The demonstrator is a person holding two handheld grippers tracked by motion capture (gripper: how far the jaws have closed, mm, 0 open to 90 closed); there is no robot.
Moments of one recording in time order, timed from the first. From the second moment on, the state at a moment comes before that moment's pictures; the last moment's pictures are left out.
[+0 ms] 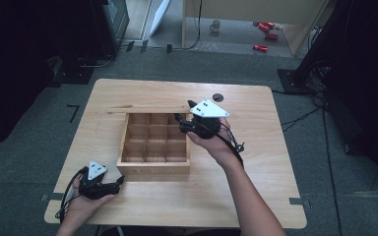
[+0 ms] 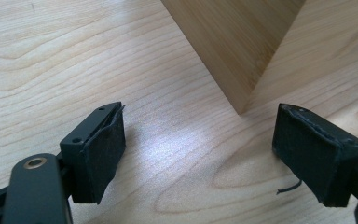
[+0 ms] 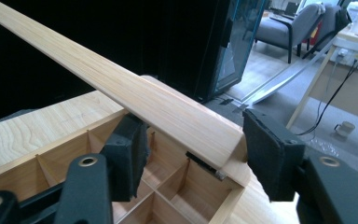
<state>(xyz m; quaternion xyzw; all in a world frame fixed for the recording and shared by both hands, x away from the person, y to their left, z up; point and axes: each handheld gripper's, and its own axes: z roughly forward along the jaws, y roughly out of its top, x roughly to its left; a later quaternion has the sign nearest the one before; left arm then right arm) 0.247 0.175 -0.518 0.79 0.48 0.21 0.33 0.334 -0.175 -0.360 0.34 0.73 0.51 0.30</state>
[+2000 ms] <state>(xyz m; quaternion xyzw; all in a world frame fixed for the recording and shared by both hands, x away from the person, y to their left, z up) 0.247 0.175 -0.517 0.79 0.48 0.20 0.33 0.407 -0.195 -0.324 0.37 0.71 0.53 0.27</state>
